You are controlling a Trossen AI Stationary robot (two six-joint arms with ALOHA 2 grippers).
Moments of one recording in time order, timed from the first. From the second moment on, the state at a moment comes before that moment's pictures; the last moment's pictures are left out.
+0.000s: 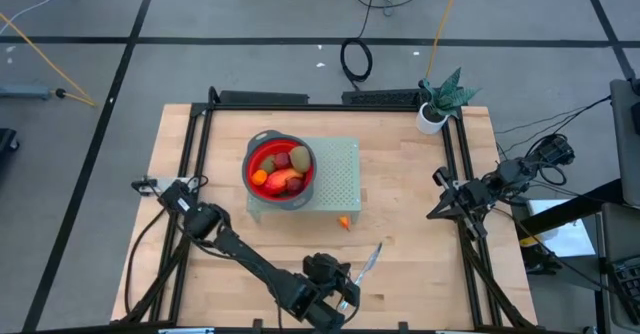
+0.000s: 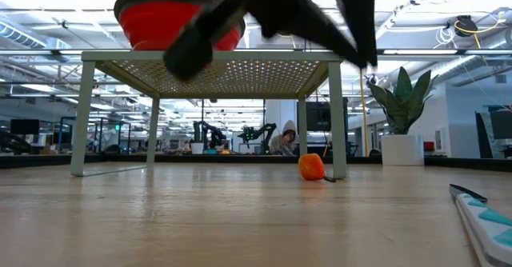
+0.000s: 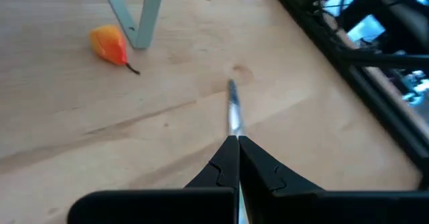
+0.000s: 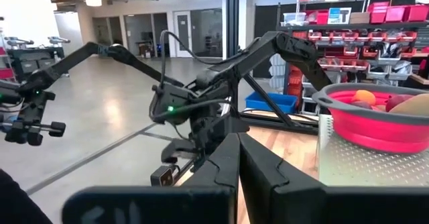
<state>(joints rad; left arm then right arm) -0.61 2.40 1.99 -0.64 -0.93 -1.57 0.52 0.27 0.43 -0.09 0.07 0.03</state>
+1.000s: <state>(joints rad) -0.53 2.44 1.84 -0.57 -1.04 -1.45 0.52 0.27 0.43 -0.11 0.07 0.03</state>
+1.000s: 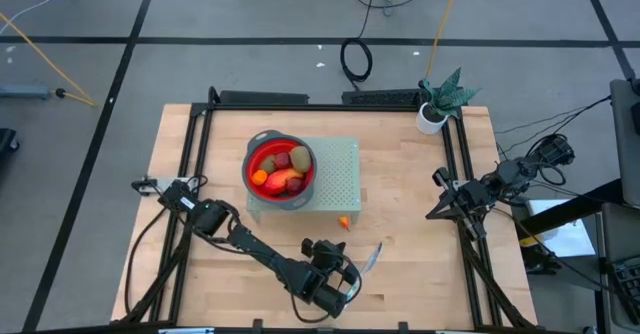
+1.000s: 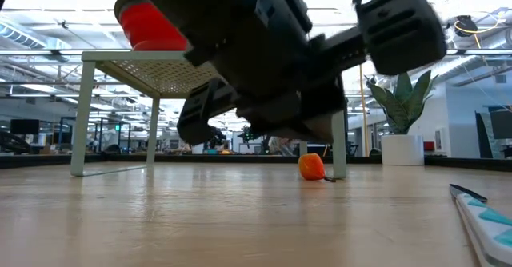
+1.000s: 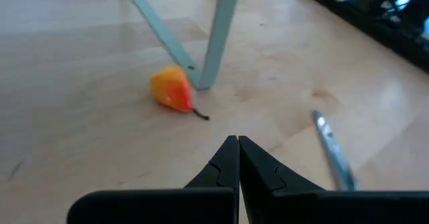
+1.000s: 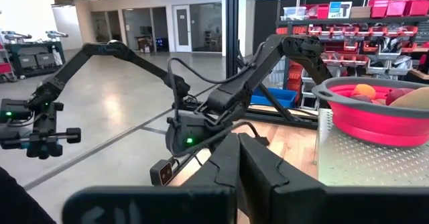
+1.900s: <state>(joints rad) -0.45 2.44 1.81 -0.52 -0.97 -1.34 0.52 0.27 0.43 -0.14 0.07 0.03</state>
